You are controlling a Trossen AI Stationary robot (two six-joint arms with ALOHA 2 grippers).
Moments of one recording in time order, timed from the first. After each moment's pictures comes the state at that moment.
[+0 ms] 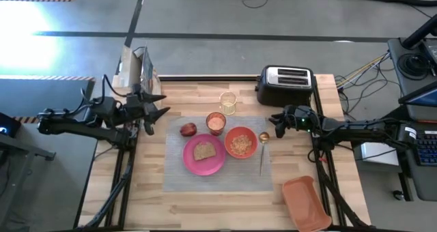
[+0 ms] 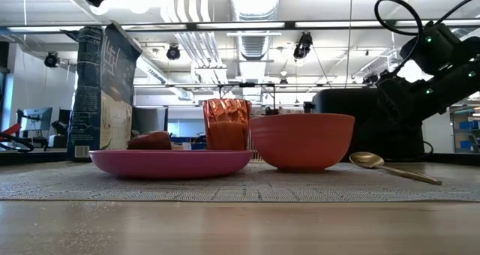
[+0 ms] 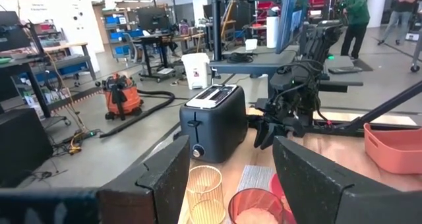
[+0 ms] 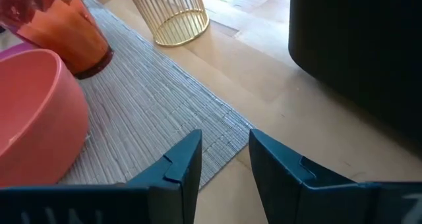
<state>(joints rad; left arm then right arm) -0.06 0.52 0.69 -0.20 -0.44 0.07 -0.44 0.84 0.01 0.34 0.01 0.34</state>
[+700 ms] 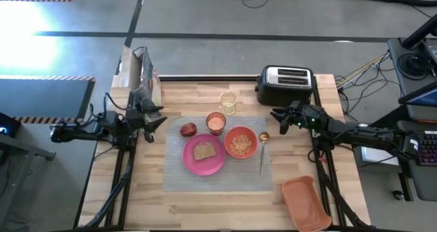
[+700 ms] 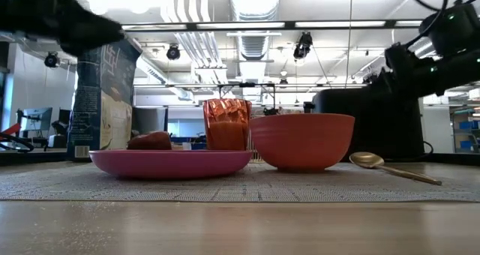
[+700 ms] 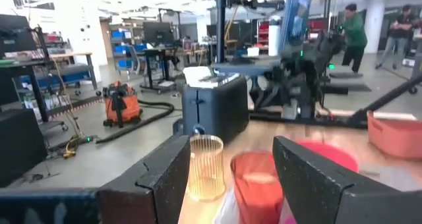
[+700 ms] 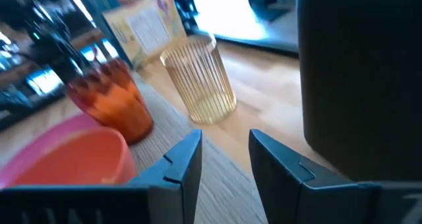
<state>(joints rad) -0.06 0.10 0.24 -0.08 -0.44 0.07 -0.44 0.56 0.01 0.31 0.01 0.34</state>
